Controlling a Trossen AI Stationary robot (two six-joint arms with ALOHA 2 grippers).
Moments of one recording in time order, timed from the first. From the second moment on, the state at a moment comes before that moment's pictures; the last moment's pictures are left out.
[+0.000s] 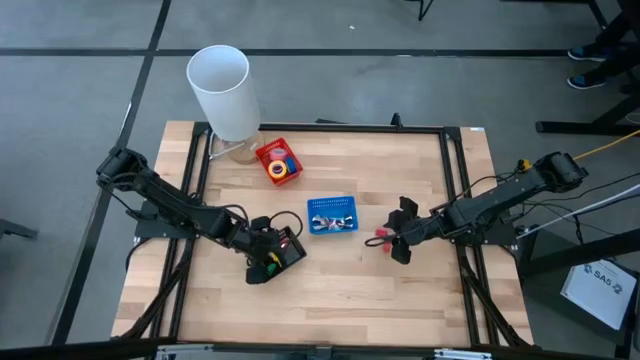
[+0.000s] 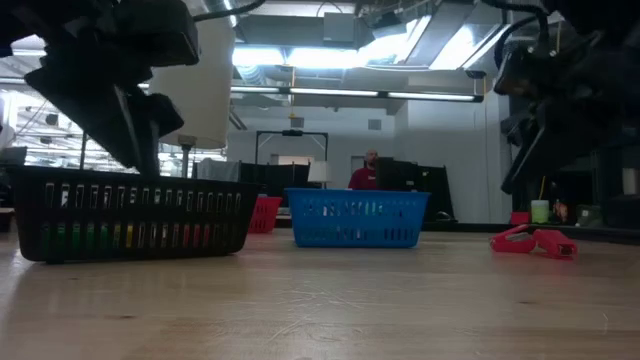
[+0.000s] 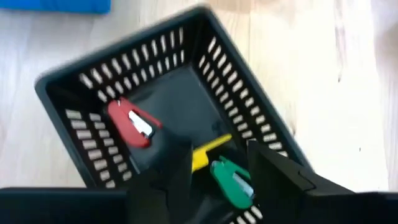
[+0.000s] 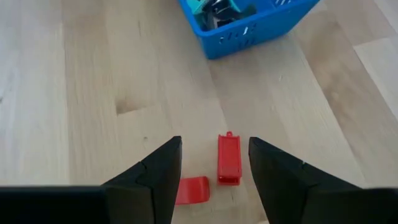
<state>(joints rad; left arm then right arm) -0.41 1.39 0.73 -0.33 -0.12 -0.51 0.38 1.15 0.49 -0.30 0.32 0.55</state>
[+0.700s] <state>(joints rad) -0.41 1.39 0.73 -0.25 -0.10 -0.48 0.28 1.41 0.48 -0.19 0.29 0.52</state>
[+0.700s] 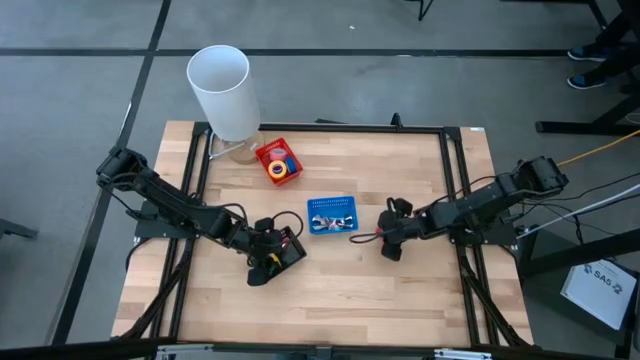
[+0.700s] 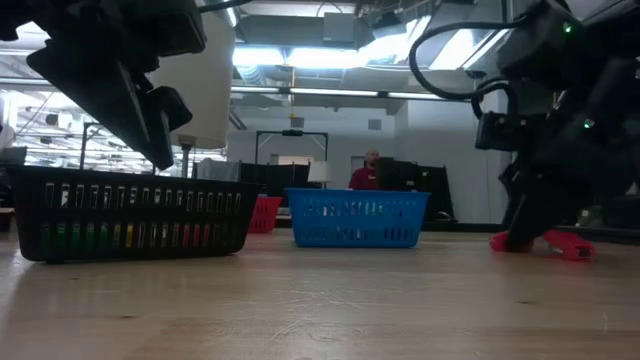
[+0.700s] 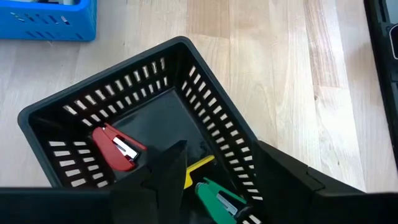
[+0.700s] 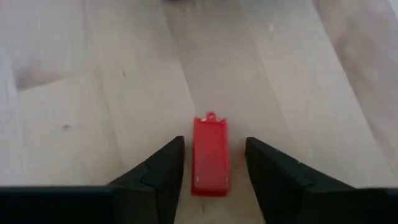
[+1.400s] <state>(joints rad) -0.41 1.39 0.73 0.01 -0.10 -0.32 0.29 1.41 0.71 -0.18 0.22 0.36</state>
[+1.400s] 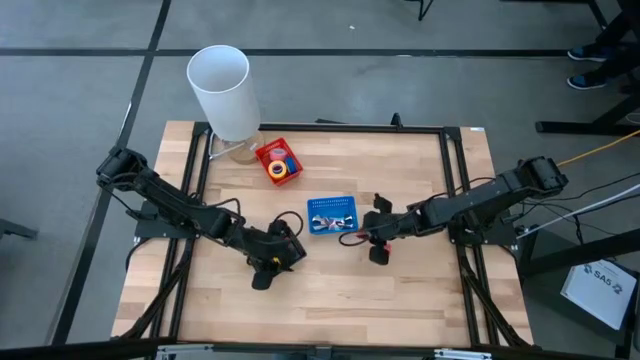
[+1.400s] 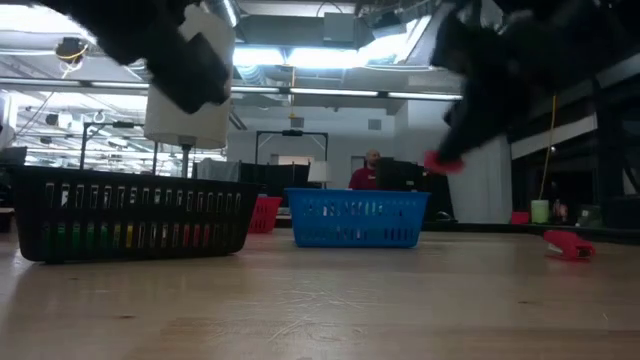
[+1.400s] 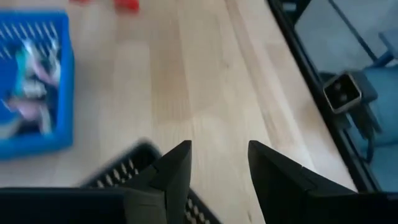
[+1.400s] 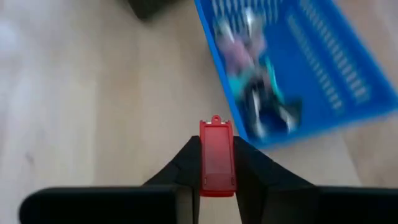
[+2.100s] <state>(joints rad) -0.41 1.39 0.73 0.45 -0.51 0.04 0.29 1.41 0.77 0.38 0.27 0.05</state>
